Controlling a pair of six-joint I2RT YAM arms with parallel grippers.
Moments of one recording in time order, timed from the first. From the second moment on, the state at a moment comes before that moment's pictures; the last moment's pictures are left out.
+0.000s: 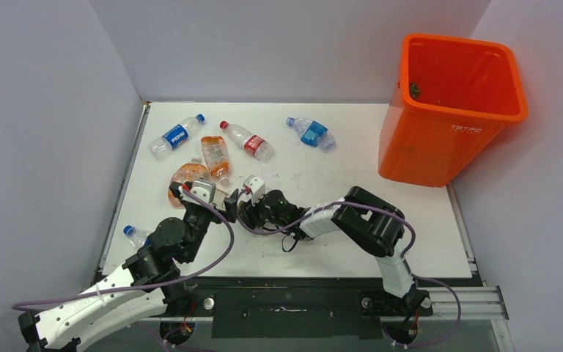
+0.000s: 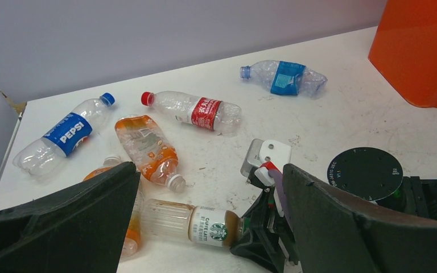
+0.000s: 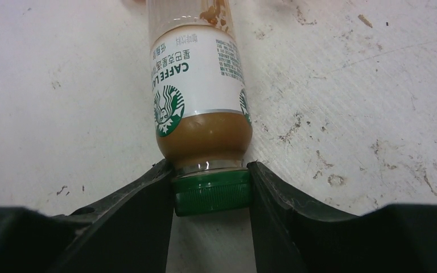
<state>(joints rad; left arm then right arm) -0.98 0.51 0.52 0.03 -0.69 0.06 0.98 2.03 0.96 0.65 -0.05 0.14</state>
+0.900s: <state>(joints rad) -0.98 0.45 0.47 0.08 -0.23 0.16 1.10 1.28 0.97 -0.51 0.13 0.29</state>
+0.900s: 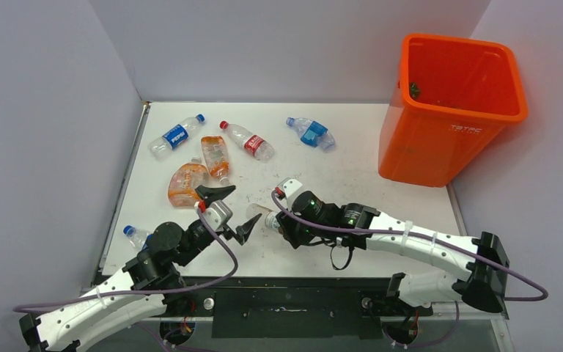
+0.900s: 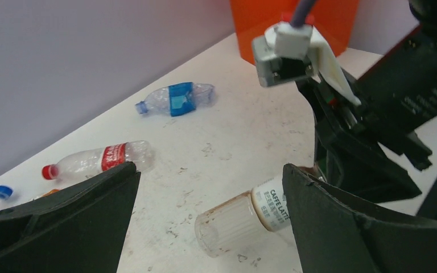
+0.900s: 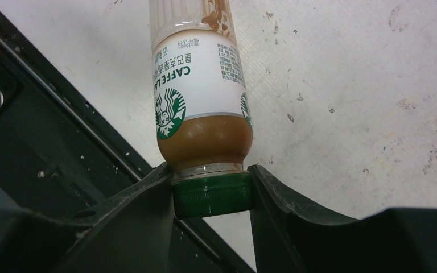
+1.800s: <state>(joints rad) -1.29 0.65 0.44 -0.03 -0.18 0.53 1.15 1.16 1.23 -0.94 0.02 0.21</state>
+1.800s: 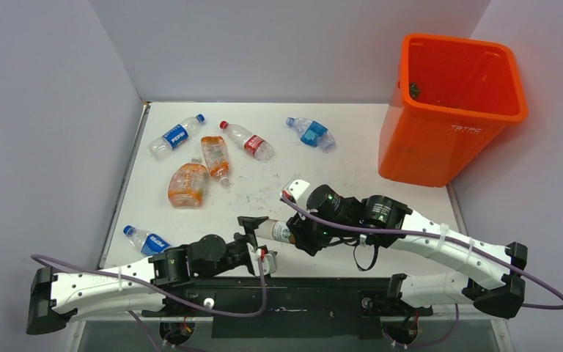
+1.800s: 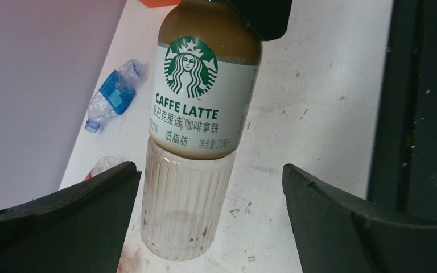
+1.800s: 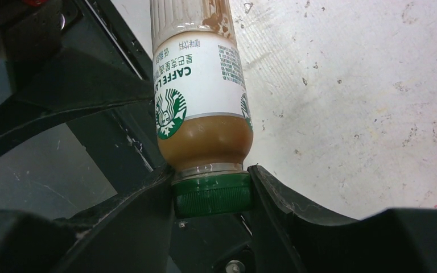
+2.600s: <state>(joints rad) -1.32 0.68 0.44 0.05 -0.34 0.62 1.18 1.20 1.35 -0.93 0.00 0.21</state>
